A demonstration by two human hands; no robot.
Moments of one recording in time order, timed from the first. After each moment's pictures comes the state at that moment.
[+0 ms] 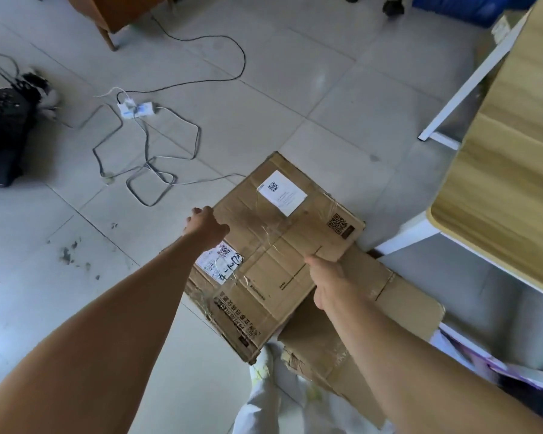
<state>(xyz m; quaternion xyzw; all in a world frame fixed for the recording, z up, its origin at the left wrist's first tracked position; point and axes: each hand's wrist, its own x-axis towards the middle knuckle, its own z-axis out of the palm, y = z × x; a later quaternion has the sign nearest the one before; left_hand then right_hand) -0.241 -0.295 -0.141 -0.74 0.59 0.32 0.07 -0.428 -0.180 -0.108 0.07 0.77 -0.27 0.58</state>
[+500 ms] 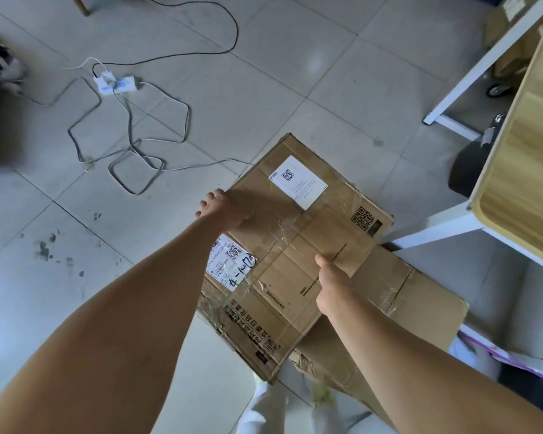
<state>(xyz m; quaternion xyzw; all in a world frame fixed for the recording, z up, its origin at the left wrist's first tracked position) -0.249 -0.345 -0.209 -0.74 0.55 0.36 0.09 -0.405 -0.194 -0.199 0.10 0.77 -0.29 0.56</state>
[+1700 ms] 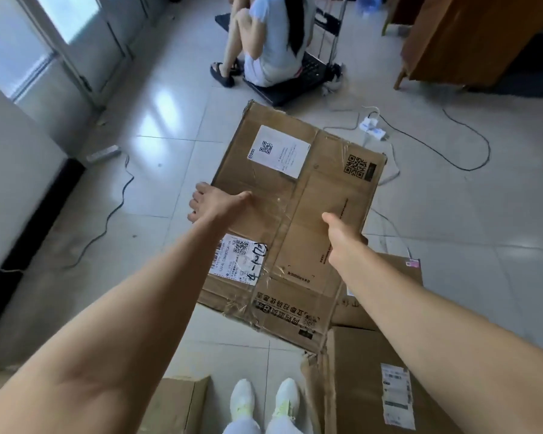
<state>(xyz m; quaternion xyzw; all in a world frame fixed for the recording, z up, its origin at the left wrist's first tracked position) -0.055 0.043 -0.027 -0.93 0.02 0.21 -0.29 -0.223 -0.104 -0.112 -0.38 0.66 -0.10 0.64</state>
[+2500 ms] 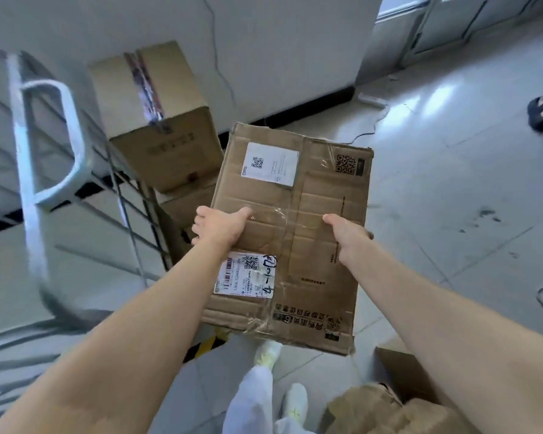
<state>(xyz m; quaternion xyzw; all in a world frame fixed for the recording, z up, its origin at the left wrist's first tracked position) -0.193 0.512 -0.082 -0.78 -0.50 0.07 -0.38 -0.132 0.304 -0.128 -0.69 0.41 0.24 0.55</state>
